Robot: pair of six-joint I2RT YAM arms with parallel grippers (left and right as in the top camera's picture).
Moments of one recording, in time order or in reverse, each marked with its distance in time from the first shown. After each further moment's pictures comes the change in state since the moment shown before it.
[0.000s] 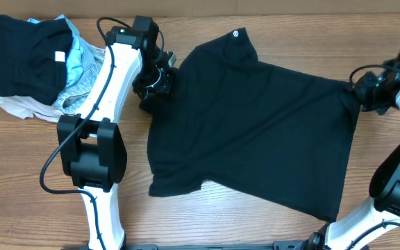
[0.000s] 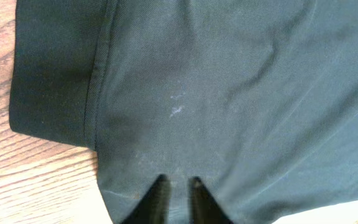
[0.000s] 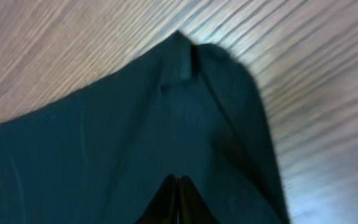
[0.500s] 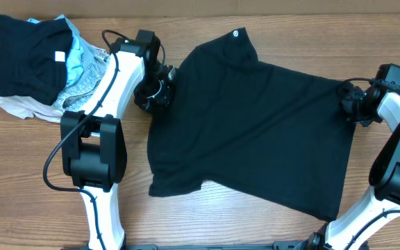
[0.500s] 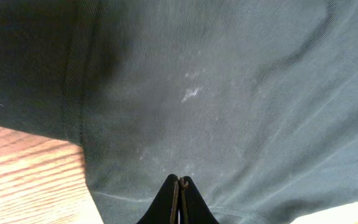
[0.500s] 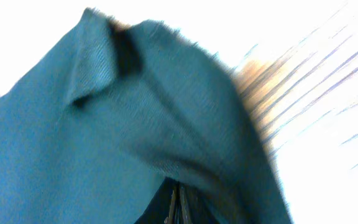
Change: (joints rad) left arm 0.000 0.001 -0.148 0.061 -0.003 -0.005; right arm 0.005 0.094 -0.150 0.261 0.105 0.115
